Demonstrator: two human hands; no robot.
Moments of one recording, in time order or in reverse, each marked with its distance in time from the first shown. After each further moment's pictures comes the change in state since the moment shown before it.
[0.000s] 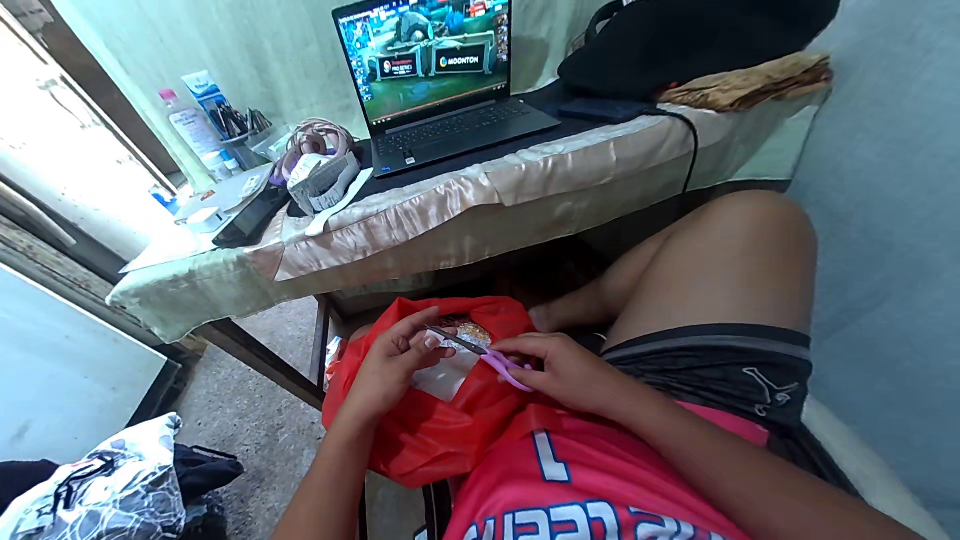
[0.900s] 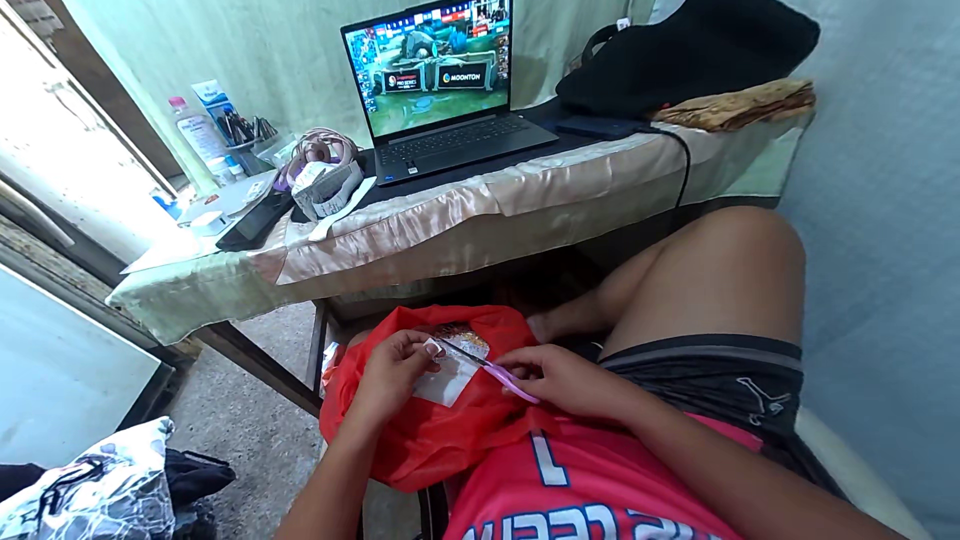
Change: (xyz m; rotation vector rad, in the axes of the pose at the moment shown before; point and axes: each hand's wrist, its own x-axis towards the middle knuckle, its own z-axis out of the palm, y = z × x) left_hand -0.002 -0.006 0.005 0.260 0.214 -0.149; right_hand 0.002 -0.004 -0.008 0.141 -0.205 0.248
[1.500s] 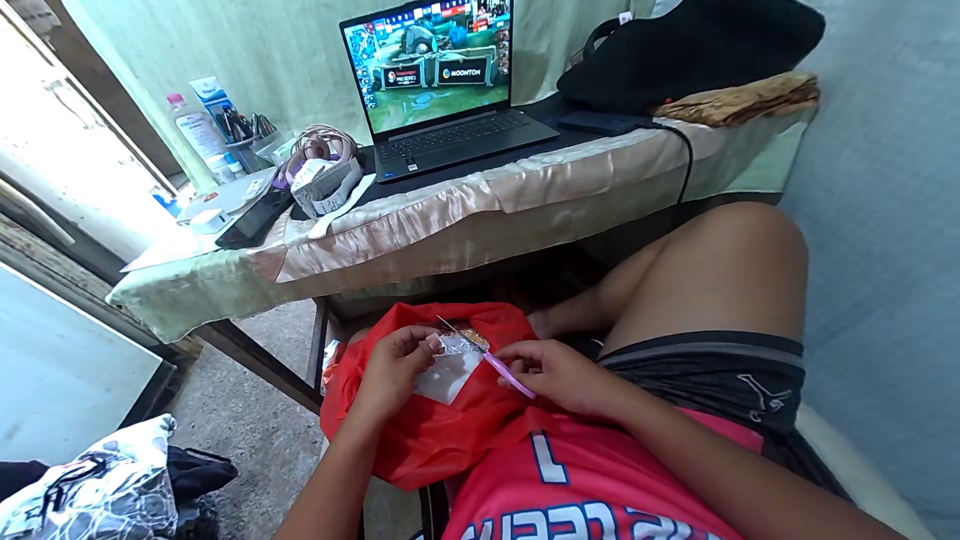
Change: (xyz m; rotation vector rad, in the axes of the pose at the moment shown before) left_hand 0.001 0.000 0.001 0.007 0.001 0.062; right_hand 0.000 0.000 0.004 0.065 0.067 -0.042
